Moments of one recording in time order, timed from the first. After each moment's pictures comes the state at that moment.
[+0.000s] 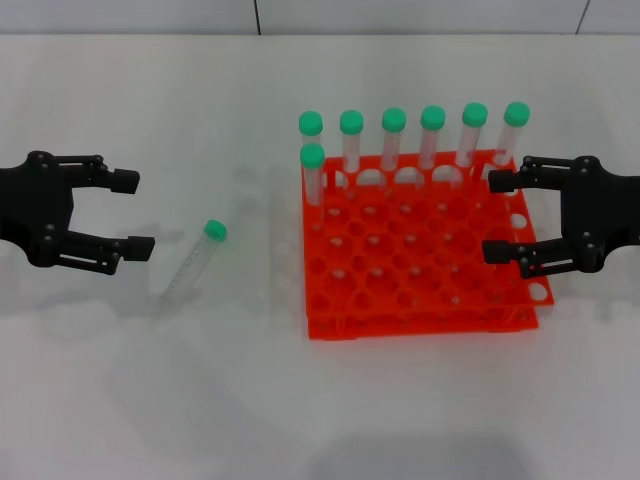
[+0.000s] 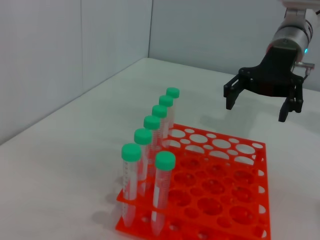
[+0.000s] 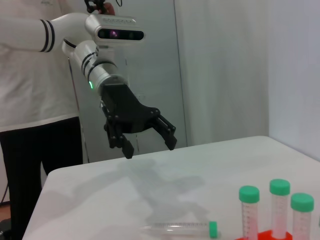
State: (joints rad) left arm -0.55 -1.87 0.65 0.75 2.14 1.82 -1.38; right arm 0.55 1.86 -1.21 -0.55 -1.50 -1.57 1.19
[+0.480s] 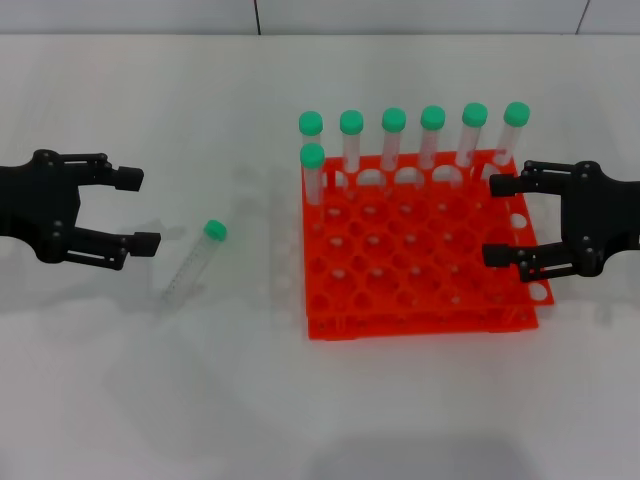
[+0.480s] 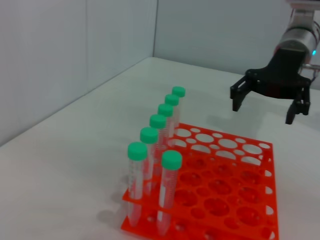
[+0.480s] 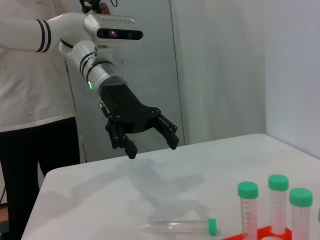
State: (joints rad) left arm -0.55 -1.88 0.66 0.75 2.14 1.80 -1.39; right arm 0.54 1.86 -1.21 -0.54 -1.50 -1.56 1.19
